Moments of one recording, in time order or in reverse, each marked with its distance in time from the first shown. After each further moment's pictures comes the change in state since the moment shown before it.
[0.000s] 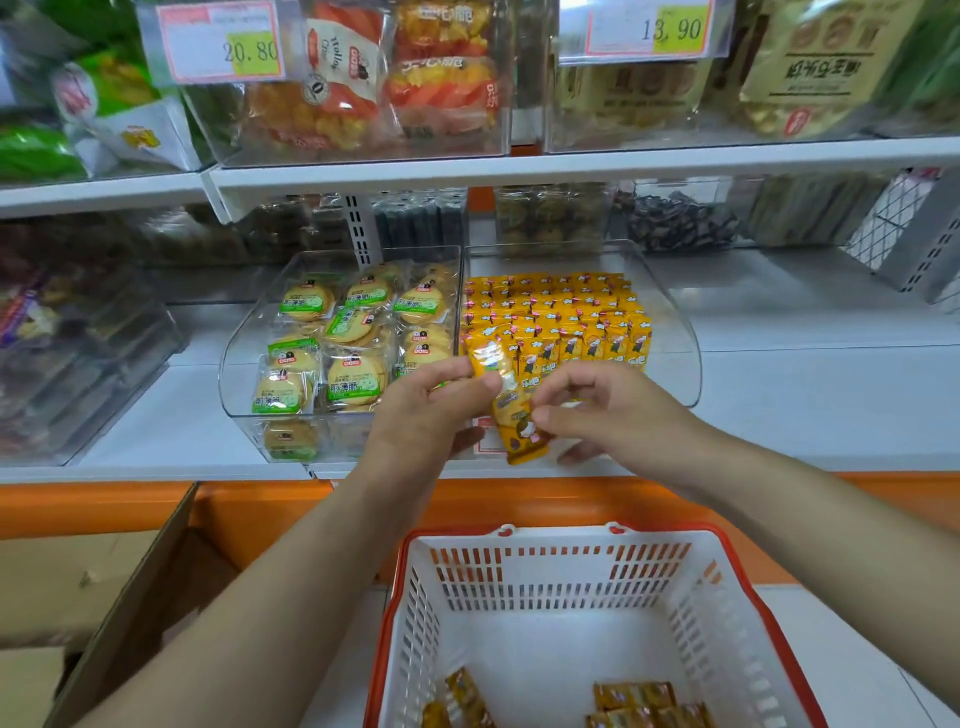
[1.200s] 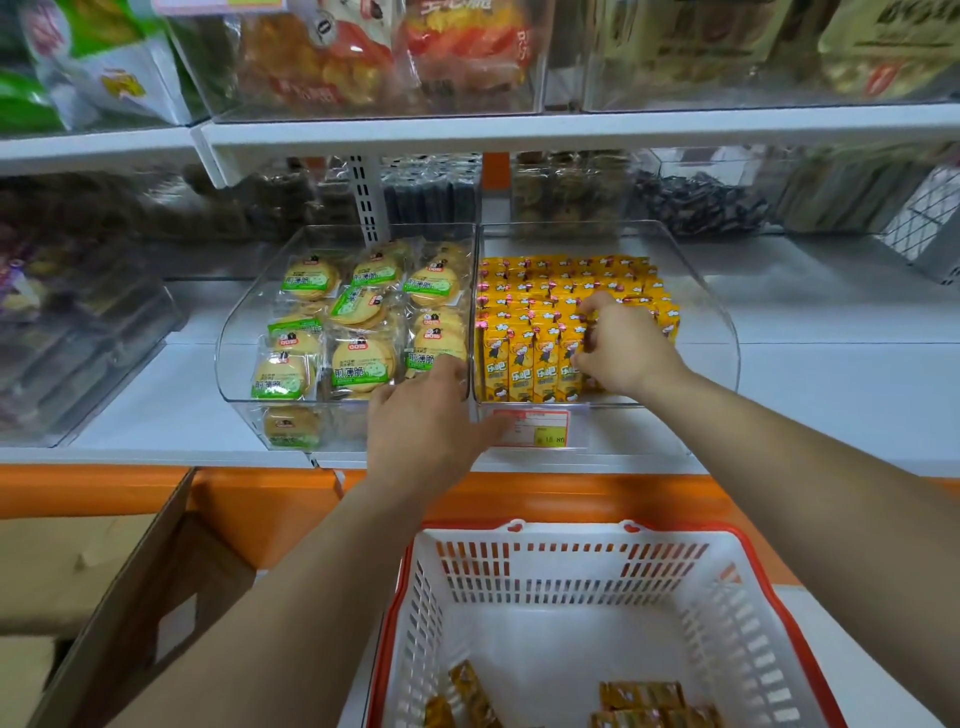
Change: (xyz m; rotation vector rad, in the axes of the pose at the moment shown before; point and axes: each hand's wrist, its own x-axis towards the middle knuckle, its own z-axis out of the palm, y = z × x) left_hand 0.039 -0.037 -0.016 1.195 0.232 0.097; right_hand 0.115 0.064 -0.036 -0.897 0.380 0.077
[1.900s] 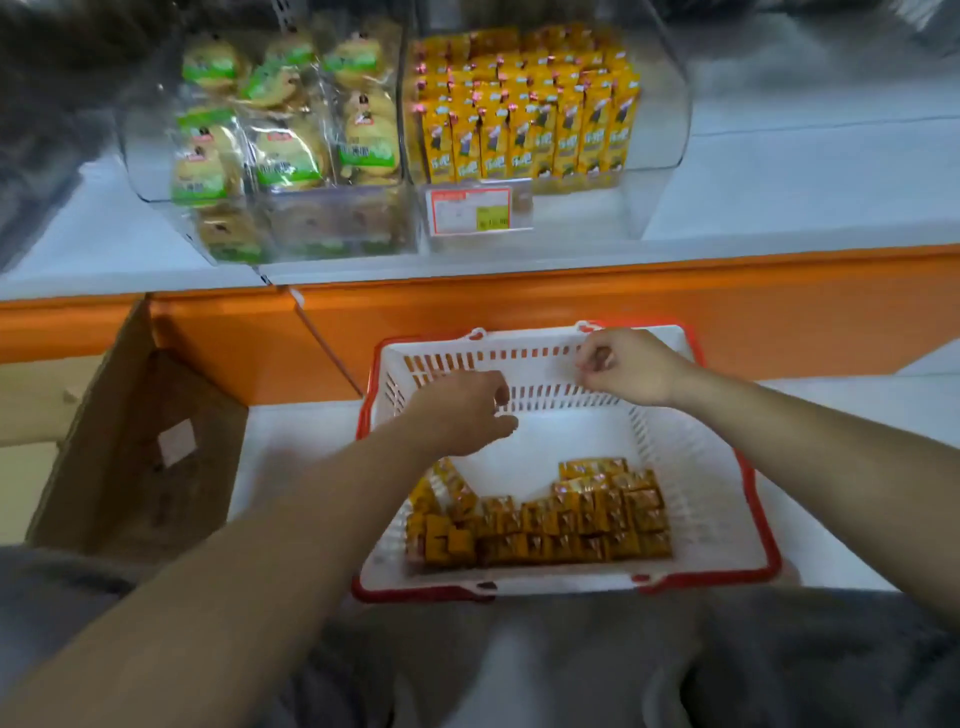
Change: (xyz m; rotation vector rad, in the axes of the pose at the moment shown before) left_hand -0.115 -0.014 0.118 0.126 -0.699 0.159; right_hand -0.194 0.095 0.063 0.229 -0.534 0.133
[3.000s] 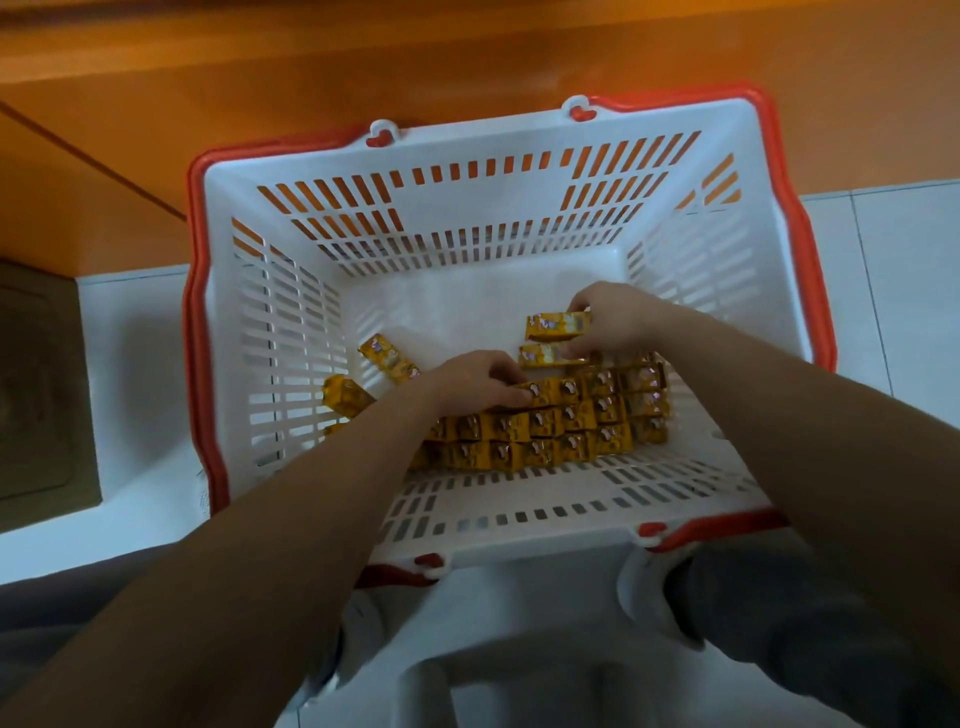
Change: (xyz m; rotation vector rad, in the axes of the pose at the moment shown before) left_hand 0.106 -0.041 0.215 -0.495 -0.567 -0.052; right_hand 0.053 0.153 0.136 -0.151 -0.393 0.327
